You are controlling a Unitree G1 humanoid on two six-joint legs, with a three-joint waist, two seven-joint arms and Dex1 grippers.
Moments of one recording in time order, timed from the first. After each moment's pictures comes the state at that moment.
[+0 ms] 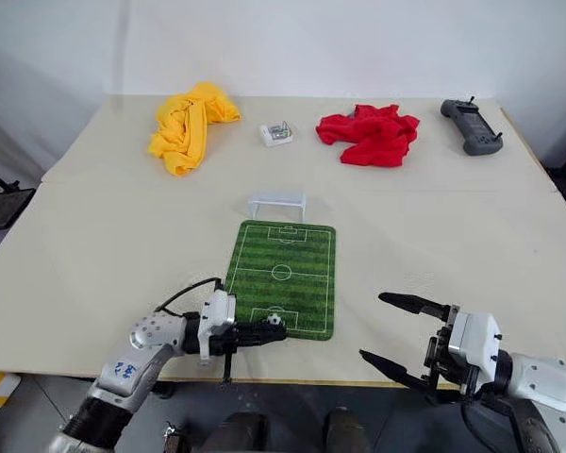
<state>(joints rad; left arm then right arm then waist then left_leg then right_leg) -0.22 0.41 -0.22 0.01 -0.28 0.08 -1.04 0.32 -0.69 -0.29 -0.46 0.60 -0.06 1.09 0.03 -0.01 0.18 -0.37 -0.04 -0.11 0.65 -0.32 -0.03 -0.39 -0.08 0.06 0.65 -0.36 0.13</state>
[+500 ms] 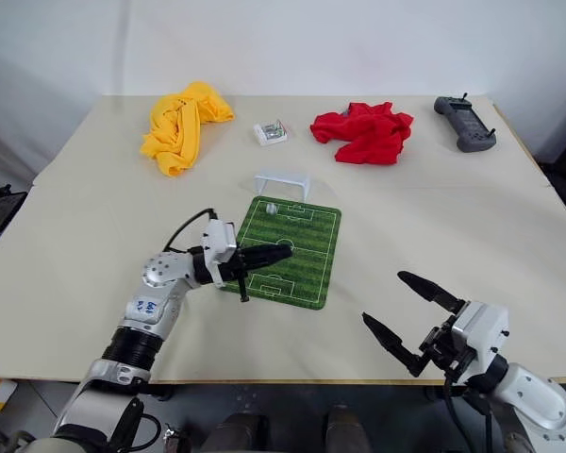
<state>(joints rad) -0.56 0.32 -0.06 0.34 -0.28 -0.13 -0.97 0.35 -0.51 -0.28 -0.52 0.56 -0.04 0.84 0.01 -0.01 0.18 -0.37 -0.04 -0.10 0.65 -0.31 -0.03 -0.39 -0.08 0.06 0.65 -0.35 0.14</state>
